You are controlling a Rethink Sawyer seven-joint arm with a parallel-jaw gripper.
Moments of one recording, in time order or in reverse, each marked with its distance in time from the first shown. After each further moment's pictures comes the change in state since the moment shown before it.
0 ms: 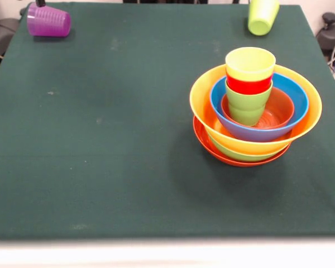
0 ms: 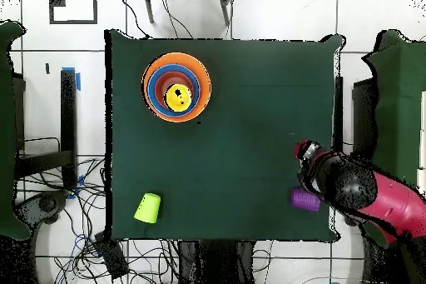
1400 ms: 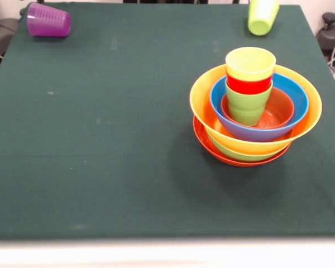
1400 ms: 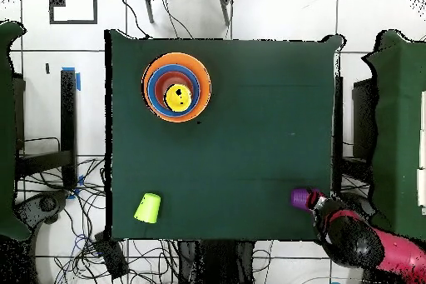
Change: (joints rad) arm -0.374 0.109 0.163 0.162 -0.407 -0.159 0.000
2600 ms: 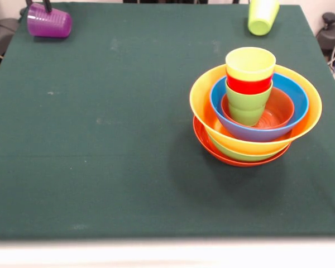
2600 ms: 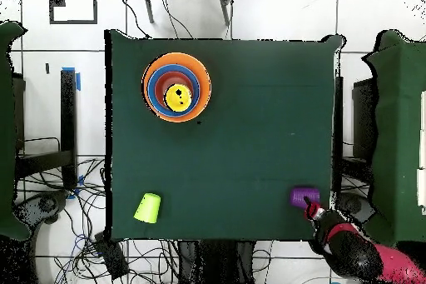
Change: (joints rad) arm -0.191 0.166 0.091 -0.004 -0.130 -0.019 0.000
